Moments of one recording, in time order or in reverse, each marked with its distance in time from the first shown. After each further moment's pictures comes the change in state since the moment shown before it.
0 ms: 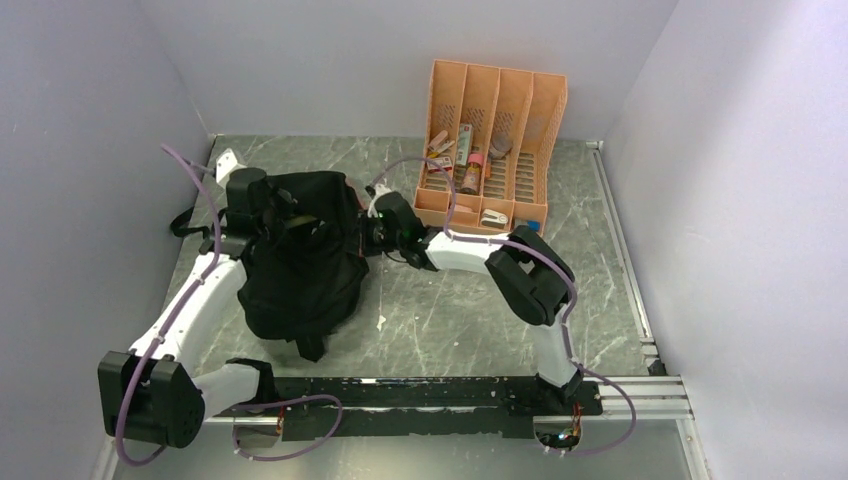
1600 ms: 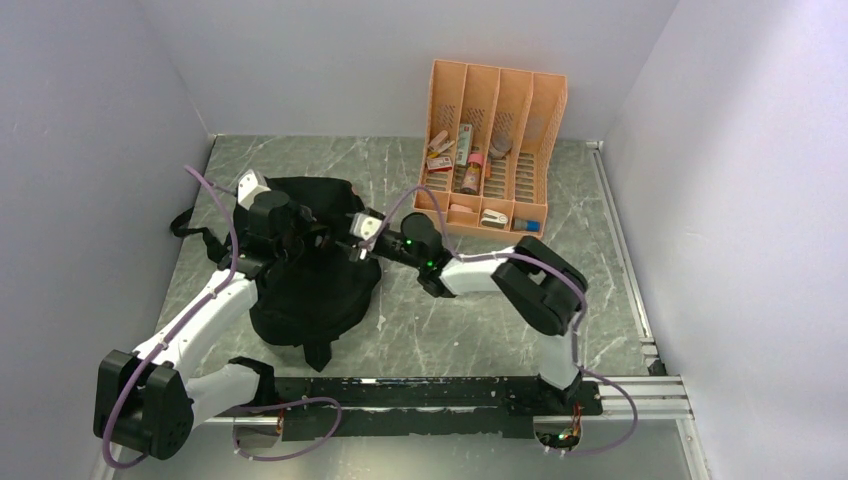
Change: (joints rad) left arm -0.133 -0.042 -0.123 0.097 -0.066 -0.074; right arm 0.037 -0.058 -0.229 0.673 -0.146 -1.216
